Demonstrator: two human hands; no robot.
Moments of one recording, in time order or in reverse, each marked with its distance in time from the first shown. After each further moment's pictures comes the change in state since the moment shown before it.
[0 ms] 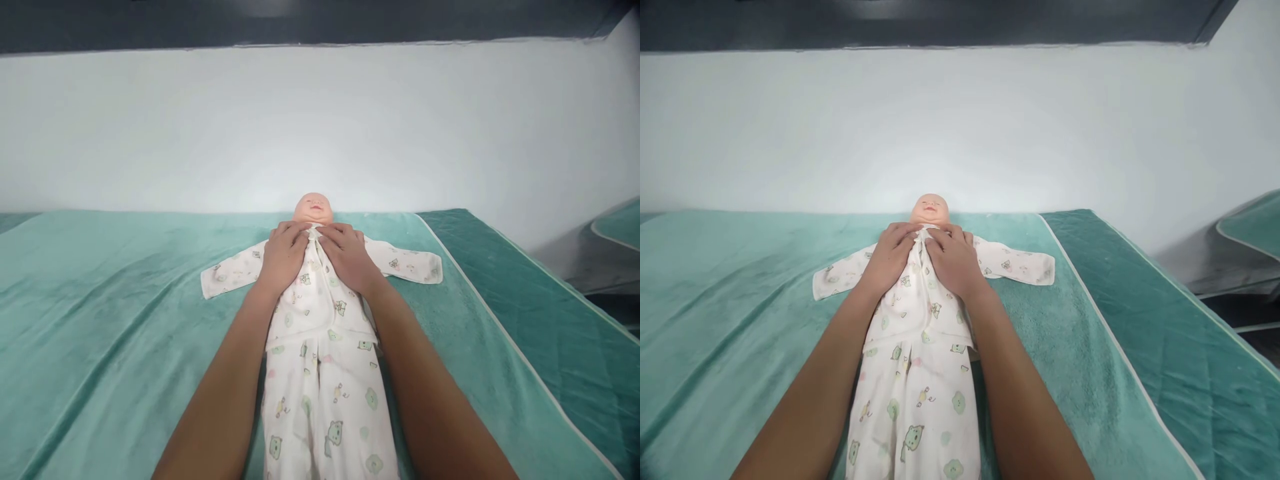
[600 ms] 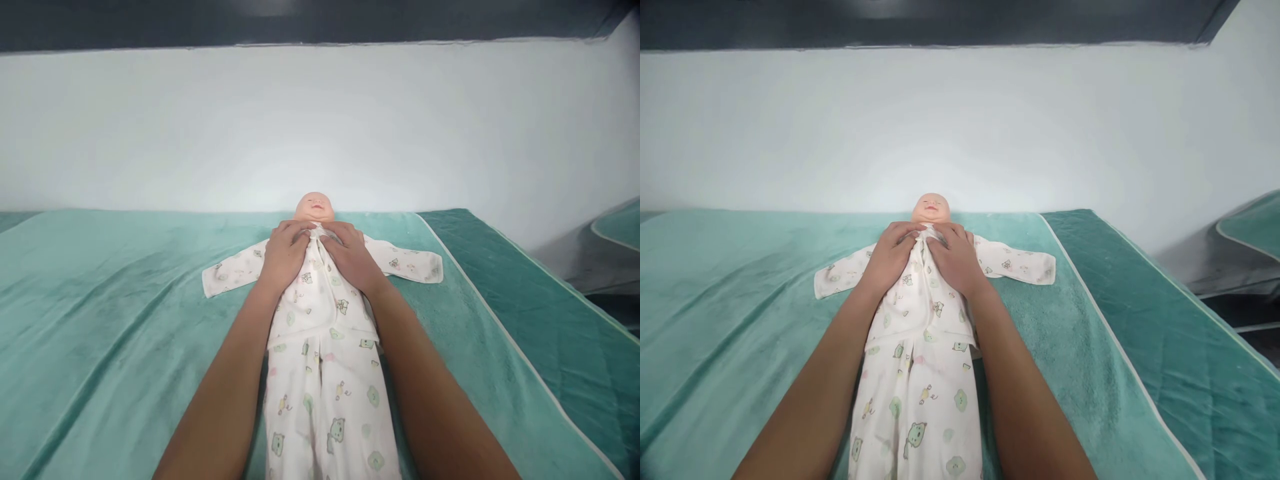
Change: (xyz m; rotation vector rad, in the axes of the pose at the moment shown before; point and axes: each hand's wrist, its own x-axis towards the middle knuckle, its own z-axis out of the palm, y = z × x) left_hand -0.001 0.000 -0.001 -0.112 0.038 0.019; right_hand -0.002 -0.005 -0.003 0.214 0.020 0.074
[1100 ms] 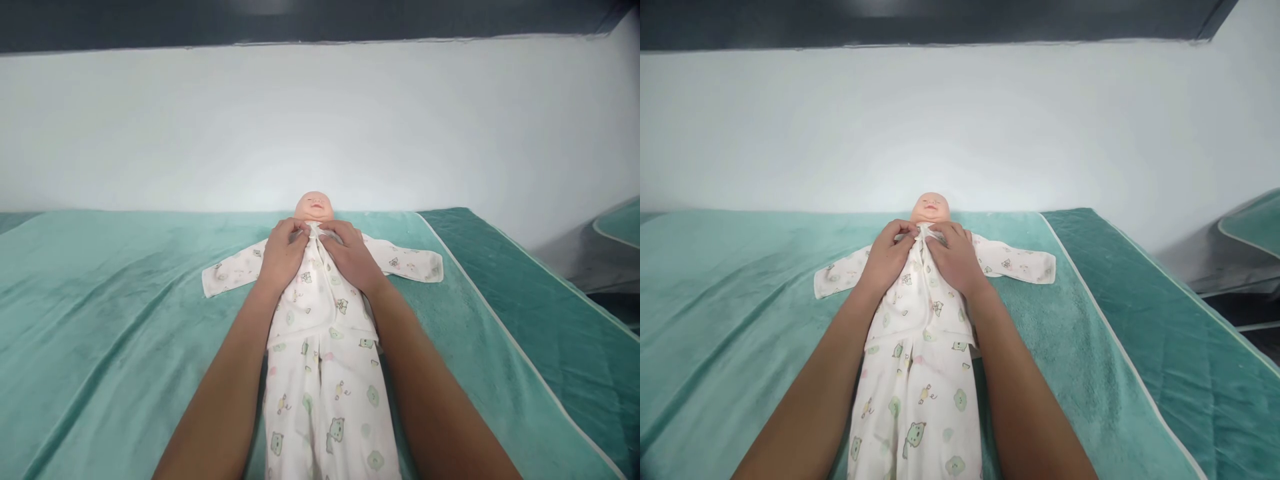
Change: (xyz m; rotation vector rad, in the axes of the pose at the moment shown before) left_hand -0.001 -0.001 0.000 -0.070 0.036 -0.002; right_hand -0.002 -0.004 -0.001 0.064 0.029 0.015
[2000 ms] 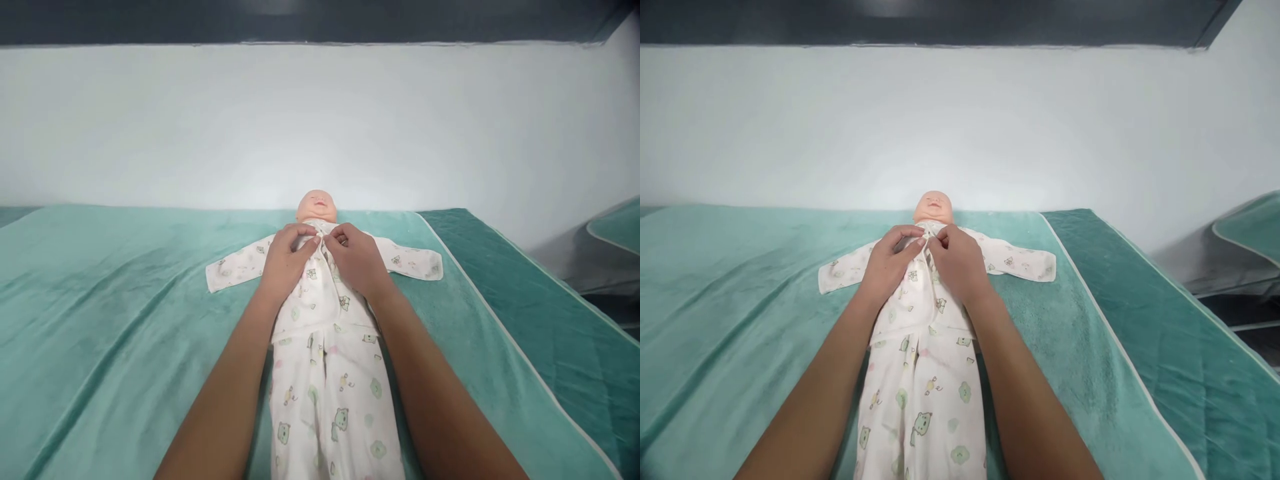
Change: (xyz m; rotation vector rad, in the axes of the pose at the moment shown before) left_hand -0.025 0.009 -0.007 -0.155 -0.020 0.035; right_hand -0.014 -0.020 -0.001 -0.053 0.088 0.125
